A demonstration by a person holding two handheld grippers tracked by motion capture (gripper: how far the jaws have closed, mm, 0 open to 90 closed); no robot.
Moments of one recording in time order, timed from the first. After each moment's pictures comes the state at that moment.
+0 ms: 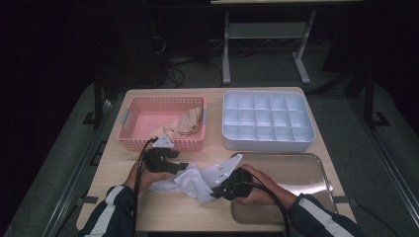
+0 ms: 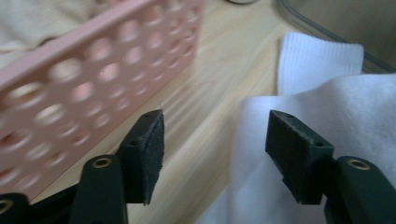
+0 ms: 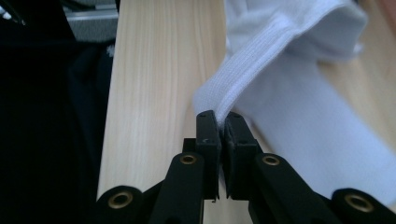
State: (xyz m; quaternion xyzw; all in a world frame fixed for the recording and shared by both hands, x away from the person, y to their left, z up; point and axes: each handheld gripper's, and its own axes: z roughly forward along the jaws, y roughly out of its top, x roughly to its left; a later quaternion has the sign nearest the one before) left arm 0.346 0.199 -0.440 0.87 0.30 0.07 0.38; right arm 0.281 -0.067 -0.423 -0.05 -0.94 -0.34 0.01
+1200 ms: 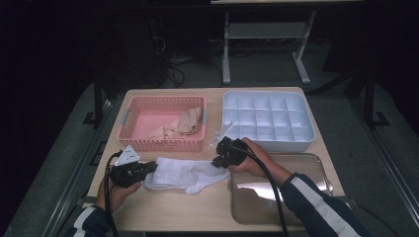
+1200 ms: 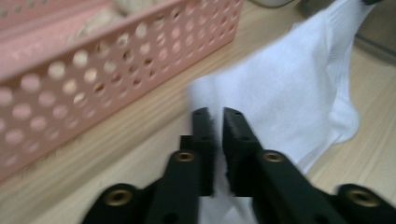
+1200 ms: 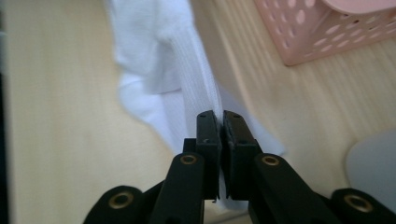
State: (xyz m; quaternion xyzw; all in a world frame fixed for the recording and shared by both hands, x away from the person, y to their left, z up) left arm 0.289 0.281 -0.425 0.83 0.37 0.17 0.39; right arm 0.356 -0.050 -0.396 -0.17 -0.94 -0.28 -0.04
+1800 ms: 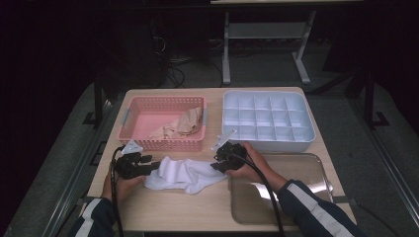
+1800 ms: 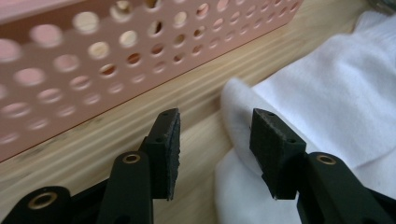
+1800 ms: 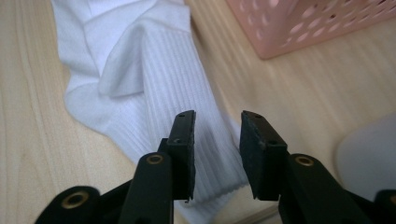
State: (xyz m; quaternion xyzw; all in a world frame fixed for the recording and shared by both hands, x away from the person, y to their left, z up) left arm 0.330 0.277 -0.449 0.82 0.42 0.14 0.36; right arm 0.350 -0.056 -0.427 -0.20 -0.93 -0.31 -0.08
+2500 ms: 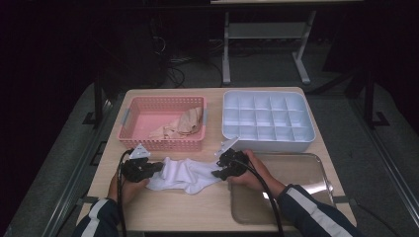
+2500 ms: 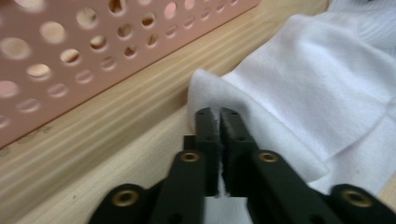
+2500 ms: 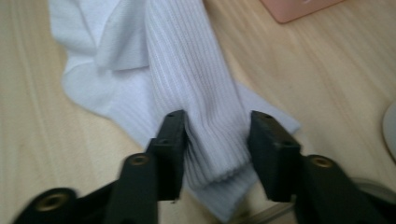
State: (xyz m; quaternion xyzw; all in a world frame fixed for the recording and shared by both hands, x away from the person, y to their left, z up) left arm 0.318 0.267 -0.452 0.84 0.38 0.14 0.36; right arm 0.344 -0.063 -0.449 -0.24 -0.92 -0.32 -0.05
